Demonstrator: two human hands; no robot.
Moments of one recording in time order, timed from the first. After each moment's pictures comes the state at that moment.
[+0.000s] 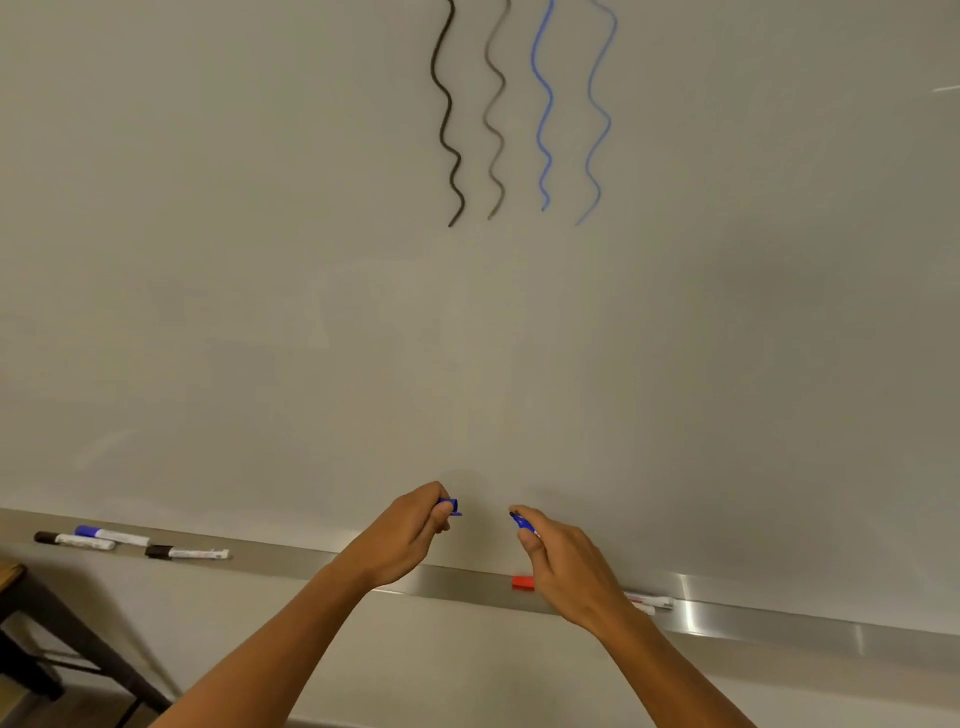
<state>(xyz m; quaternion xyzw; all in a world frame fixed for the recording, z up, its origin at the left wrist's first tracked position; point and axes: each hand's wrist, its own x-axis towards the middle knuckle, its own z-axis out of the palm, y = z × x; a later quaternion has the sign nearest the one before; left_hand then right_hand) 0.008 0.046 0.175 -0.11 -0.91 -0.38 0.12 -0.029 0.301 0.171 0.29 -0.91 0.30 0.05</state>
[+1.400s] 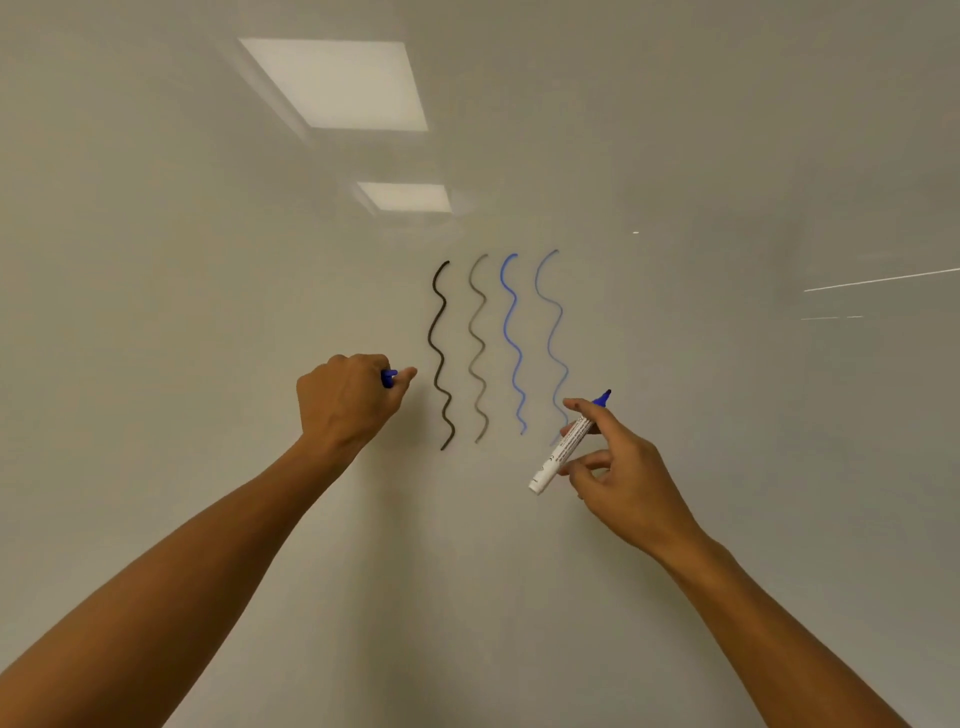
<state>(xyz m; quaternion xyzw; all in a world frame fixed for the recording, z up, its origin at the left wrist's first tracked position) -0.067 -0.004 0.533 0.08 -0.84 -0.04 0.54 -0.073 0.303 0.474 0.33 -0.80 0.42 0.29</state>
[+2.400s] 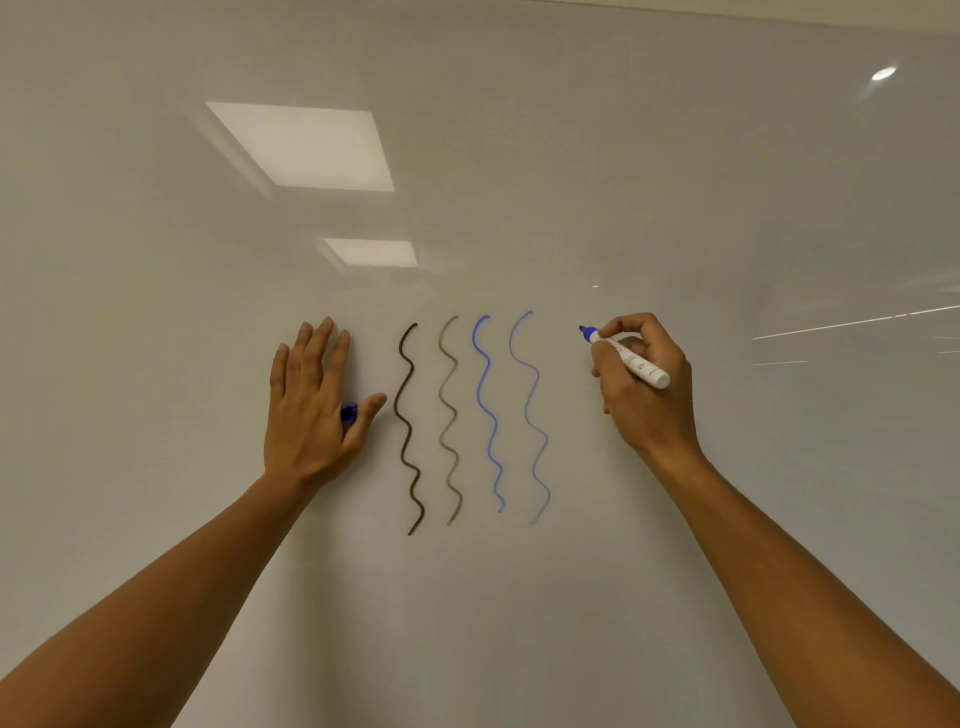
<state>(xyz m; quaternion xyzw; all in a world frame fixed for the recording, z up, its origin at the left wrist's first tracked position) -0.135 -0.040 0.566 -0.05 -0.77 -0.01 0.64 -0.109 0.306 0.606 0.30 -0.62 0.54 0.48</state>
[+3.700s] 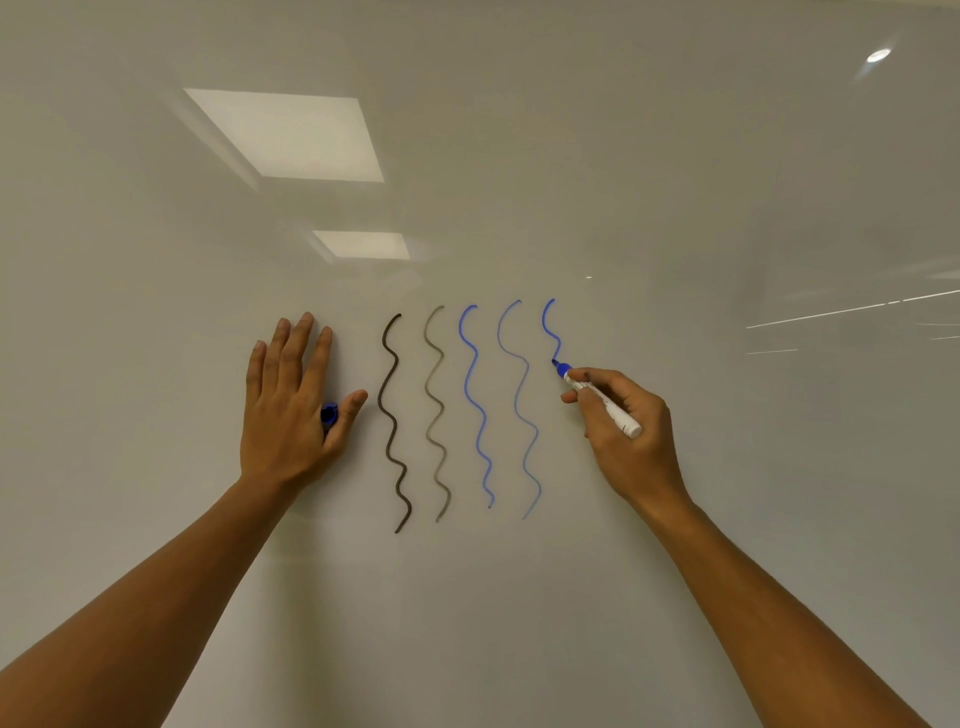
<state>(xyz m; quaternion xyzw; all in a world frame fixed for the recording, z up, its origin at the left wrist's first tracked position) -0.138 -0.042 0.562 -0.05 -0.76 0.01 0.65 -0.139 0.310 0.555 0.30 -0.65 0.56 0.42</state>
